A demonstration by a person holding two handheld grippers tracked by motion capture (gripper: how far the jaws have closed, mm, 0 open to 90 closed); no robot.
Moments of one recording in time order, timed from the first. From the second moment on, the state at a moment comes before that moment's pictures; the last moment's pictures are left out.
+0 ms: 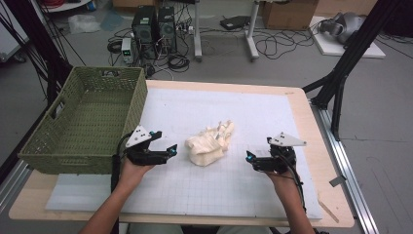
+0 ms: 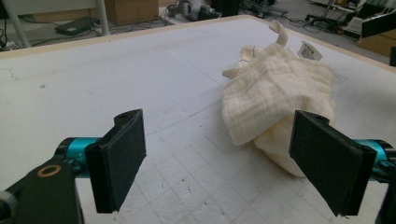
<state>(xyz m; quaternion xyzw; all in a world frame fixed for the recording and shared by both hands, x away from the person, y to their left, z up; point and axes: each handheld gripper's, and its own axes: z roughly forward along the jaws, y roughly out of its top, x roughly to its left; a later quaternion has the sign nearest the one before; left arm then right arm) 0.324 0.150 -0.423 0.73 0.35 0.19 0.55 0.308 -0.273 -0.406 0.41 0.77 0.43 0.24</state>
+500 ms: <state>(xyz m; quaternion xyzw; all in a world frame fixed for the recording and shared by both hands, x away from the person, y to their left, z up) 0.325 0.151 -0.423 0.73 0.35 0.18 0.55 0.355 -0.212 -0.395 0.35 0.80 0.45 0.18</state>
